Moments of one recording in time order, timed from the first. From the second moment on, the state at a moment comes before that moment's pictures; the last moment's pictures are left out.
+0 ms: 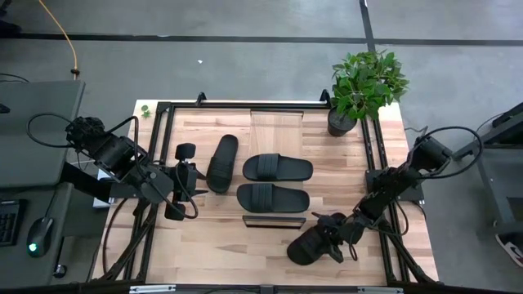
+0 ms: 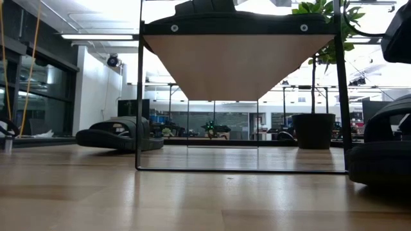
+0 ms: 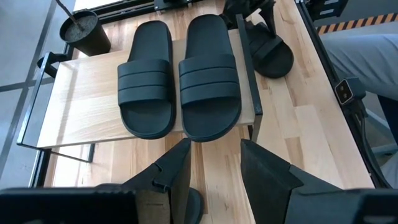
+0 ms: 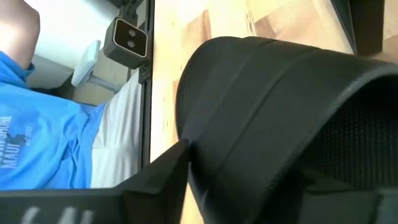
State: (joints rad) left arm -0.47 1.30 1.67 -1.26 -0.47 -0.25; right arm 0.78 1.58 0.44 0.53 0.17 1.04
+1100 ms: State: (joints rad) left arm -0.47 1.30 1.67 -1.26 -0.47 -0.26; right arm 0.77 1.58 0.44 0.60 0.11 0.88
